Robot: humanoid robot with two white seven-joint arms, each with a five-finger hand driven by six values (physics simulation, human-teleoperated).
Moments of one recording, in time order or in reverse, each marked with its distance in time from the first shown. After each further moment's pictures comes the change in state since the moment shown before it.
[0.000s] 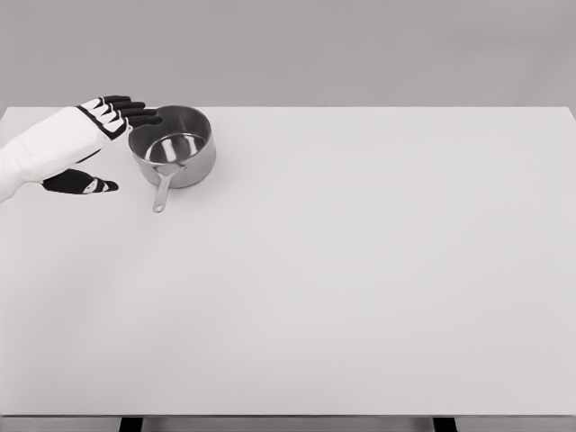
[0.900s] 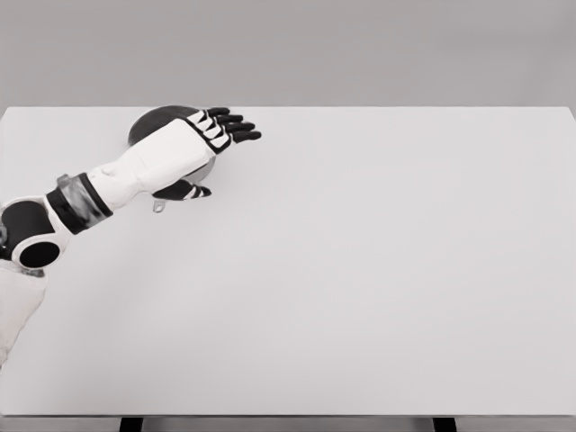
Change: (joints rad) left arm -0.058 -0.348 -0.072 0.004 -0.296 0.000 -0.005; right arm 0.000 0.000 0.000 0.000 0.000 0.000 0.000
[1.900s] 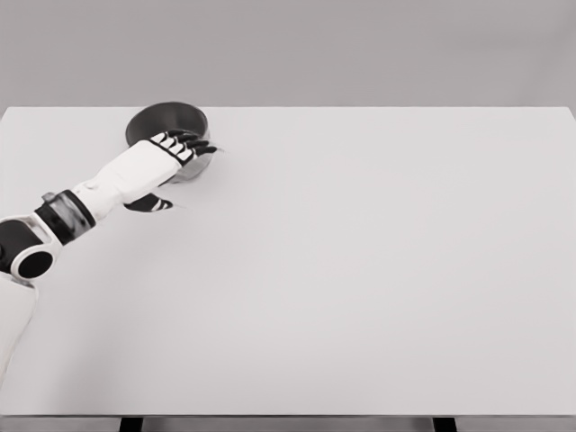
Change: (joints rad) left arm 0.060 -0.032 0.129 0.162 -0.202 0.000 0.010; right arm 0.000 0.000 0.000 0.000 0.000 0.000 0.000
